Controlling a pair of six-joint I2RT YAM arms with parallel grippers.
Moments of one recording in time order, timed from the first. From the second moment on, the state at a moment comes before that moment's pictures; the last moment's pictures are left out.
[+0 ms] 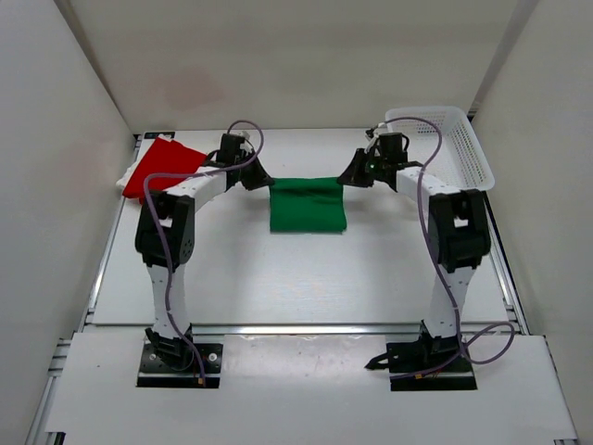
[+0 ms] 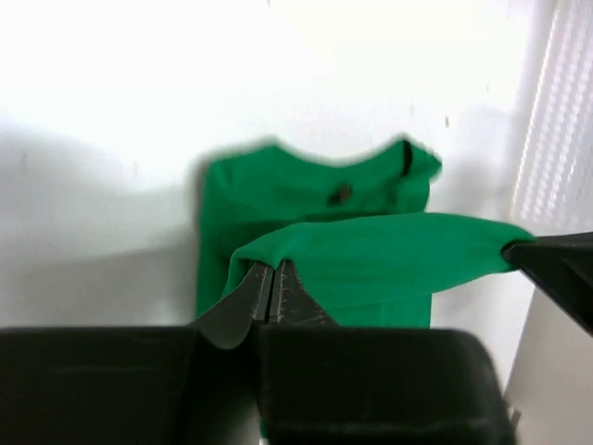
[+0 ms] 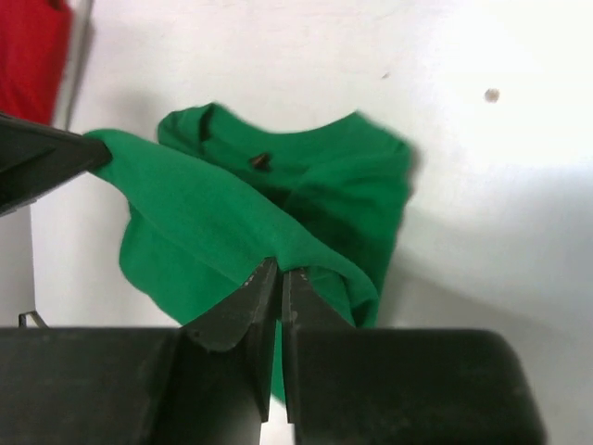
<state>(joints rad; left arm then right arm) -0.27 2.04 1.49 -0.19 0.29 -0.69 0.18 1.98 1.40 -0.11 -0.53 0.47</state>
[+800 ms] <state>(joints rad) -0.43 1.95 0.97 0.32 0.36 -0.87 0.31 2.03 1.28 0.01 -0.50 0.48</state>
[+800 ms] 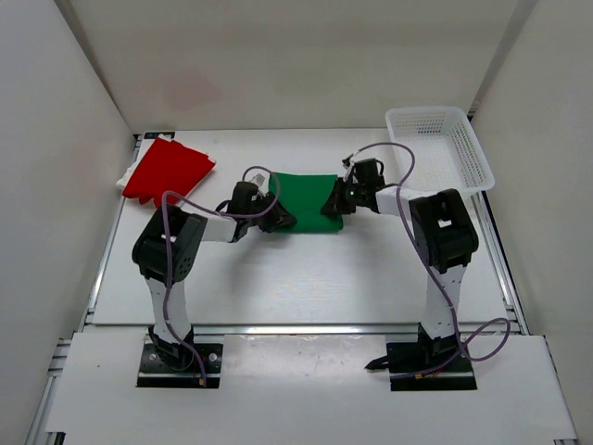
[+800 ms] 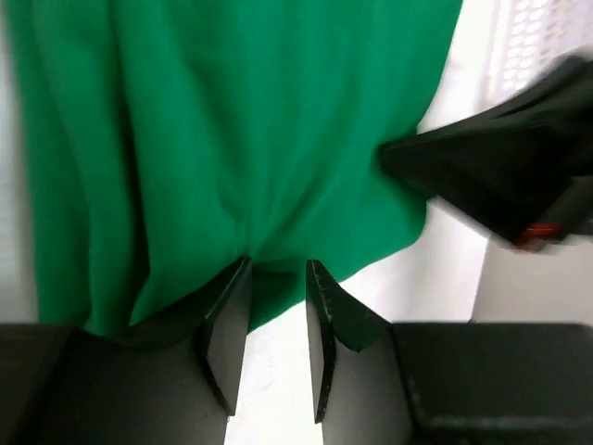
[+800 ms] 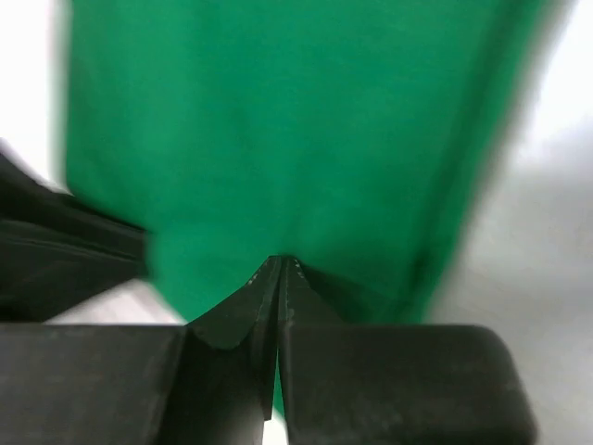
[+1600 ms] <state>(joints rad) -0.26 1.68 0.69 0.37 0.26 -0.79 0.34 1.74 1.04 0.13 -0.54 0.46</state>
